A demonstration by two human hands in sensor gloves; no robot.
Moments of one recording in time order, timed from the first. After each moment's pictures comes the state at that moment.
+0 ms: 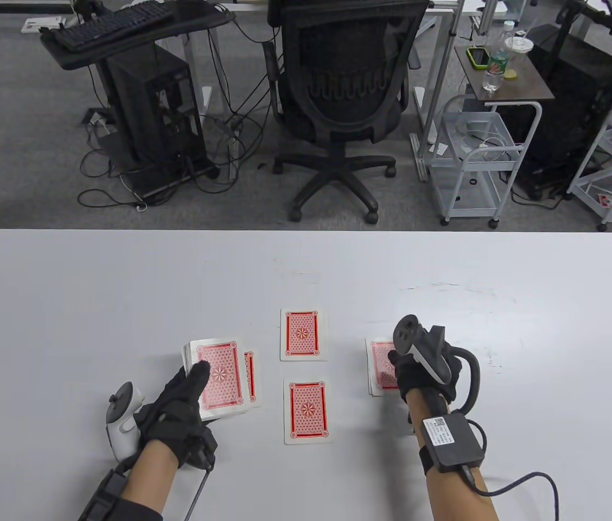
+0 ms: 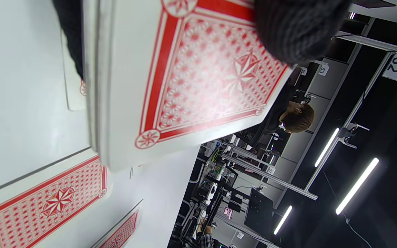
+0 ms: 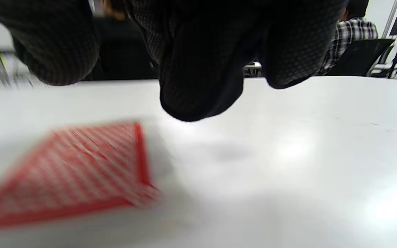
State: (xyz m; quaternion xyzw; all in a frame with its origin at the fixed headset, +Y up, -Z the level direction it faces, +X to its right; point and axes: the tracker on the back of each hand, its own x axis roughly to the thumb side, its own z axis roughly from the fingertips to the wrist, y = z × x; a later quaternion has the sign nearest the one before) left_hand -0.262 -0.797 -0.335 -0.14 0.10 0.80 0.58; right_hand 0.179 -0.726 -0.412 -0.14 0.02 0.99 0.07
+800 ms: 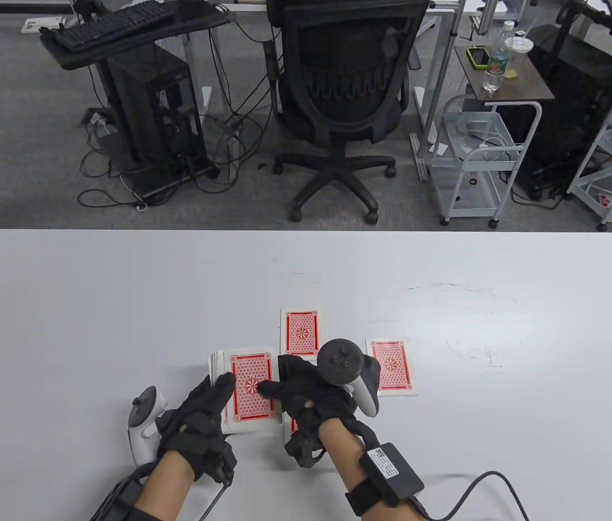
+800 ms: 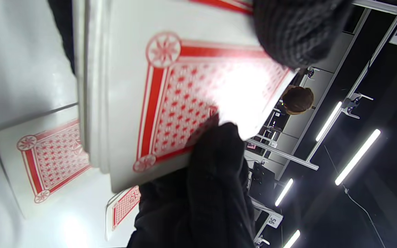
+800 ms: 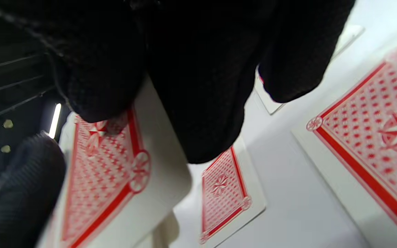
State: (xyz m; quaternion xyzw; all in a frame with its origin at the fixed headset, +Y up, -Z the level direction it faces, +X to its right) left_hand -0.227 -0.793 -0.327 -0.17 0.05 0.79 0.58; right_hand 0.037 -0.729 -0.371 0.11 0.11 0.85 0.51
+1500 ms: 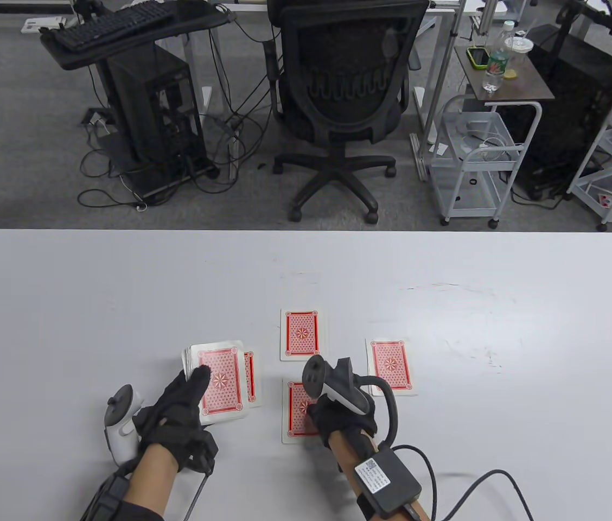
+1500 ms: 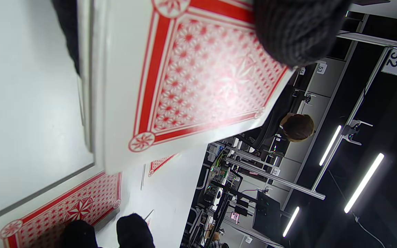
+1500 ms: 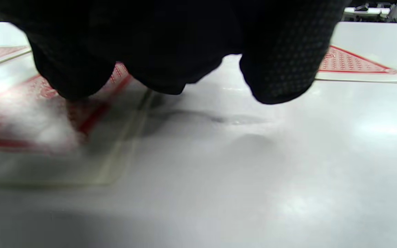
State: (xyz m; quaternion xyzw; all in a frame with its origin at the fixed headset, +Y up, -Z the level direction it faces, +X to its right) left_hand -0.267 -0.805 -0.333 -0.13 0.11 0.78 0.60; right_hand 0.042 -0.758 -0.370 0.01 0.16 0.99 0.02
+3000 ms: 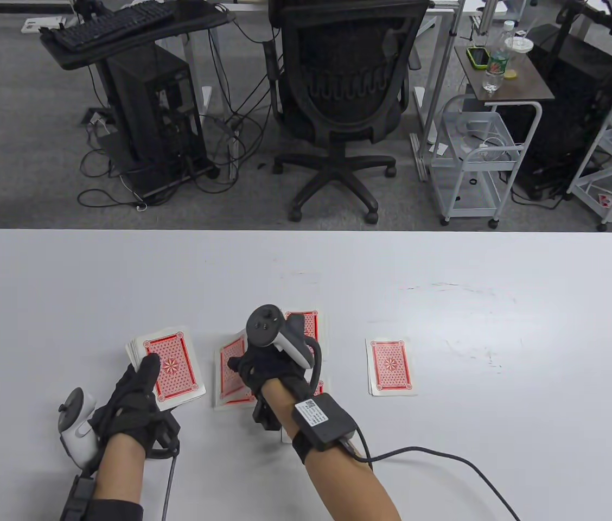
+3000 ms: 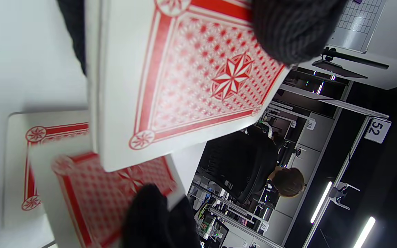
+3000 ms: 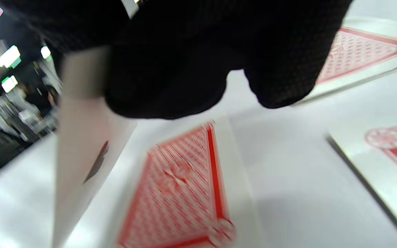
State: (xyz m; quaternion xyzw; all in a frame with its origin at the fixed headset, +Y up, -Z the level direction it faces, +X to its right) left_hand -0.332 -0.796 -0.332 -0.06 0.20 0.80 0.57; right_hand -0.073 -0.739 -0.435 0.09 0.15 0.96 0.20
